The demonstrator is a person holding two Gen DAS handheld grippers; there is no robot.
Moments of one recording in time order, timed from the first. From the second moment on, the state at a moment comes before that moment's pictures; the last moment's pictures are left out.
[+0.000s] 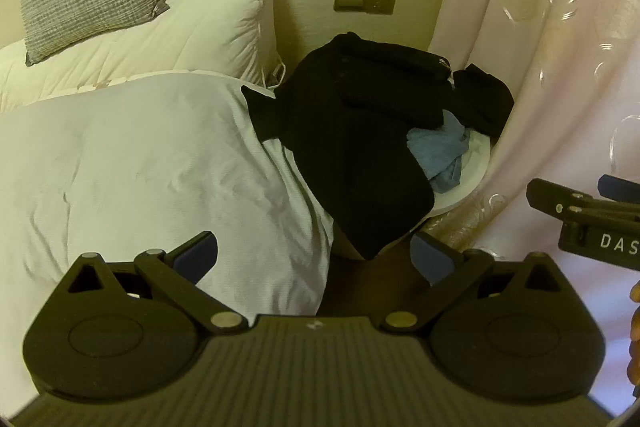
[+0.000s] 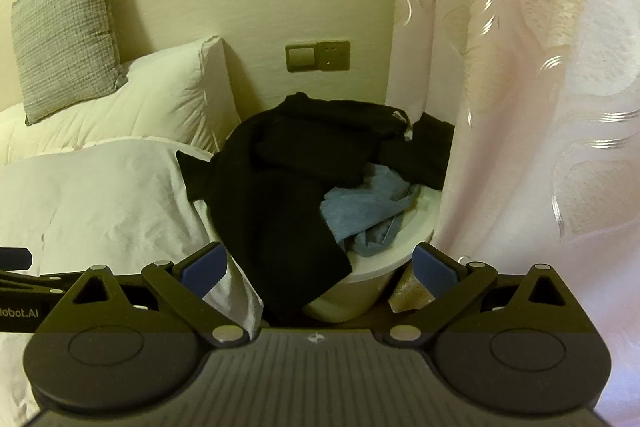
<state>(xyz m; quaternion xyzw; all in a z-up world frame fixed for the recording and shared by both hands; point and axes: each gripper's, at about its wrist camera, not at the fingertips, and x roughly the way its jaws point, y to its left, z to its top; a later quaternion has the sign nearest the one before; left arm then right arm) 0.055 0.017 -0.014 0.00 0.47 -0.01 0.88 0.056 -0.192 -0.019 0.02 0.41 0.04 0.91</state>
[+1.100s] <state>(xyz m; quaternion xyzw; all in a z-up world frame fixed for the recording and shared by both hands) 0.131 0.017 -0.062 0.01 0.50 -0.01 0.86 0.143 -0.199 -0.074 0.02 0.46 0.08 0.88</state>
